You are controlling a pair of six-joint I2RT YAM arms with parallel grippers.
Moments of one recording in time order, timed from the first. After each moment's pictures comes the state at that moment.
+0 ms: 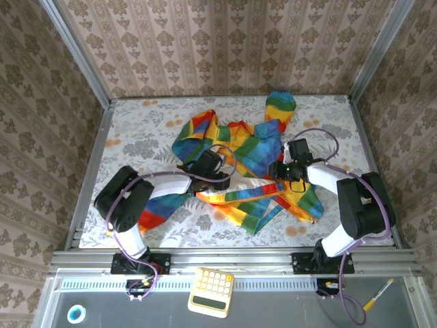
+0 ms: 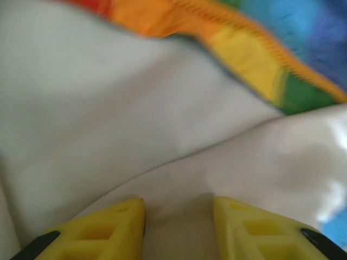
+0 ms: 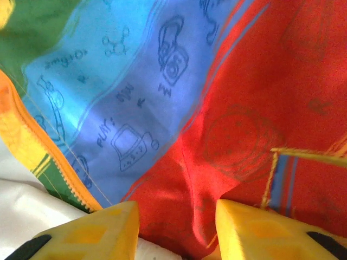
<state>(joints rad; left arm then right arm) -0.75 1.76 0.89 -0.07 0.11 -0.48 0.19 1.58 0.77 -0.22 -0.25 0.35</state>
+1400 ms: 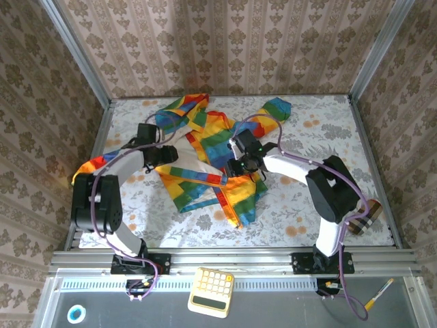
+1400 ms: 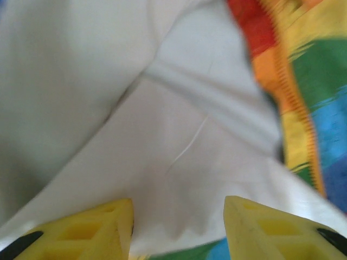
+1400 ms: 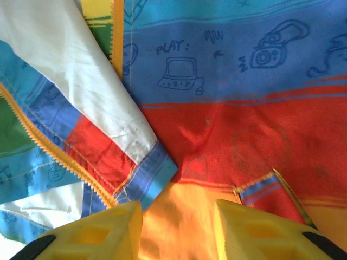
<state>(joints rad) -0.18 1.65 0.99 -0.37 0.20 -0.34 0.59 1.86 1.23 -0.43 -0.17 0.29</state>
